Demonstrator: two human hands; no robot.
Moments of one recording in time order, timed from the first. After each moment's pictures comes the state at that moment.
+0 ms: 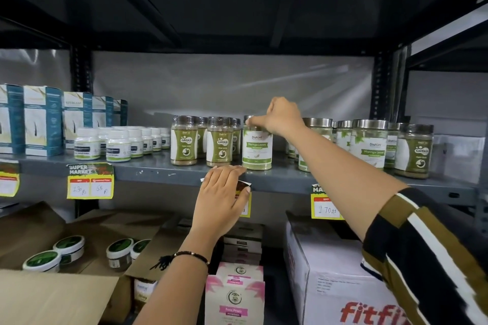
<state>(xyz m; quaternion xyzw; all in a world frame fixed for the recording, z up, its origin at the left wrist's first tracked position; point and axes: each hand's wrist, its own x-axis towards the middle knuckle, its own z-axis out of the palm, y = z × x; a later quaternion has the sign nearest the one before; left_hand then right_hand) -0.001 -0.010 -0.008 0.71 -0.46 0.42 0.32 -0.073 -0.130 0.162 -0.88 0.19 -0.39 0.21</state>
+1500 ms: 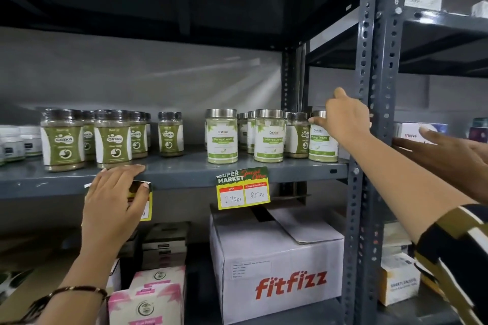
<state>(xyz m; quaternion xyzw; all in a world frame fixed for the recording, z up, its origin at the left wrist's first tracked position) -0.012 -0.021 -0.009 0.72 -0.42 0.41 0.38 -0.285 -0.305 0.144 -0.77 0.42 -0.41 -0.26</state>
